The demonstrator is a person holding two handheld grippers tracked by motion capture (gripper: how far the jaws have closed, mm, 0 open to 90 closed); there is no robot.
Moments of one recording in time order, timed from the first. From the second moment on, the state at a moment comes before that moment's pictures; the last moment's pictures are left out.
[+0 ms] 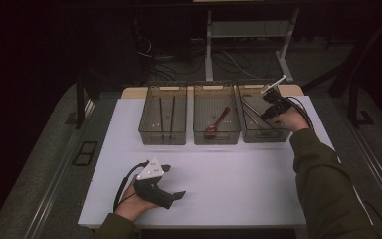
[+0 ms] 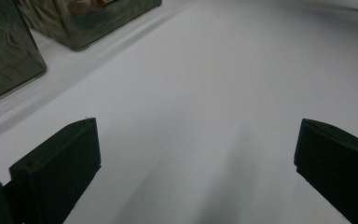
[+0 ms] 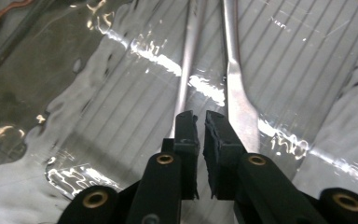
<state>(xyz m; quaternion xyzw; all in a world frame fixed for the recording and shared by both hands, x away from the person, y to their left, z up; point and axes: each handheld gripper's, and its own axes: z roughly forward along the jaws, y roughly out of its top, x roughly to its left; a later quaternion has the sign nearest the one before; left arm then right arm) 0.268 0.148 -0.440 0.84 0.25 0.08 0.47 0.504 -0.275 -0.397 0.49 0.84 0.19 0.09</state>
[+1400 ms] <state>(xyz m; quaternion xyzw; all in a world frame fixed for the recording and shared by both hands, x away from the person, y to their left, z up) 0.271 0.157 -0.439 0.84 0.26 0.09 0.47 0.439 -0.300 -0.356 0.45 0.78 0.42 0.12</state>
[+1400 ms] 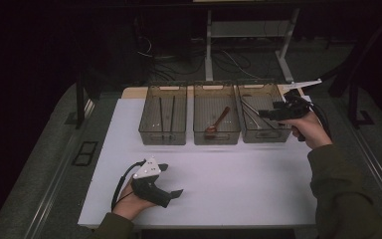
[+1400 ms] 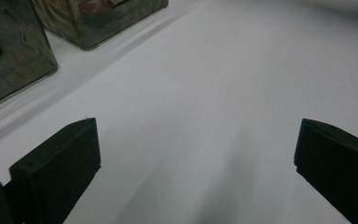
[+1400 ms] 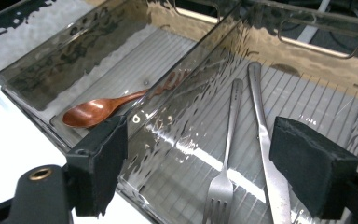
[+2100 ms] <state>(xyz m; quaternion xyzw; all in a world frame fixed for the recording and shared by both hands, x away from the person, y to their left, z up) 0.272 0.158 -0.439 0.83 0.26 0.09 0.48 0.389 -0.296 -0.363 0.41 0.77 0.45 0.16</state>
